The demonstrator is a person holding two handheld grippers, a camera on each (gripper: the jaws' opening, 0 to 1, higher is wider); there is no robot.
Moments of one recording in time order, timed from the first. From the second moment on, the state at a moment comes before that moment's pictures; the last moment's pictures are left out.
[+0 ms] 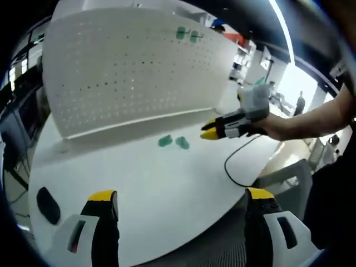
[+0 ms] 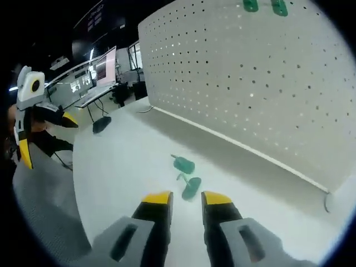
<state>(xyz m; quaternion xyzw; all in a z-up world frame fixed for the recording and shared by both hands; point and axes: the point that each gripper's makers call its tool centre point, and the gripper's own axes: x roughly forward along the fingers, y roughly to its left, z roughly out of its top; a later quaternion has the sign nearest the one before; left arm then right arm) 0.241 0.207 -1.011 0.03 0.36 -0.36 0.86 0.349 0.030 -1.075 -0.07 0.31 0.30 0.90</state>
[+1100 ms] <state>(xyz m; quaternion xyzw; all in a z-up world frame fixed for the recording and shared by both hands) 0.248 0.216 -1.013 0.01 0.38 -0.35 0.86 0.382 0.089 -1.115 -0.13 0.37 0.42 0.82</state>
